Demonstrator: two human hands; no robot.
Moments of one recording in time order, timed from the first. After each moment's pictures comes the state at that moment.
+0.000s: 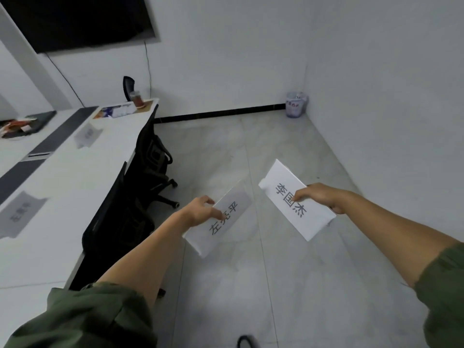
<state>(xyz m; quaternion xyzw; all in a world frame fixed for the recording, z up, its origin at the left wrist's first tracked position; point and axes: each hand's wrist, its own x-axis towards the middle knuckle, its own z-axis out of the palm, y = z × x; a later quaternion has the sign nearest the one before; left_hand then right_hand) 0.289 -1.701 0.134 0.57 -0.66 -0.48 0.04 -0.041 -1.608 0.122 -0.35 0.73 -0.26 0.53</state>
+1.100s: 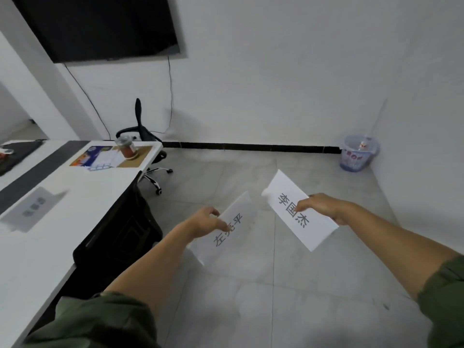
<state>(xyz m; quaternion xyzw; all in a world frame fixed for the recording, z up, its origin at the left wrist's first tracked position) 0.011 -2.460 0.131 0.64 -0.60 -0.47 0.08 -0.327 -2.450 0.114 -0.45 0.68 -0.18 0.54</state>
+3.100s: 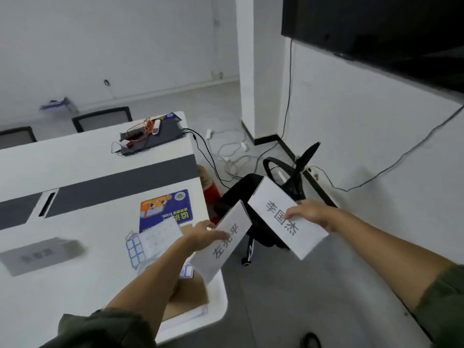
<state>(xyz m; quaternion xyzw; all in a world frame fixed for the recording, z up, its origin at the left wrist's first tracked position) 0.419 -3.410 0.066 0.88 -0.13 -0.36 0.27 0.272 -3.700 0.093 -0.72 0.32 0.18 0.58</state>
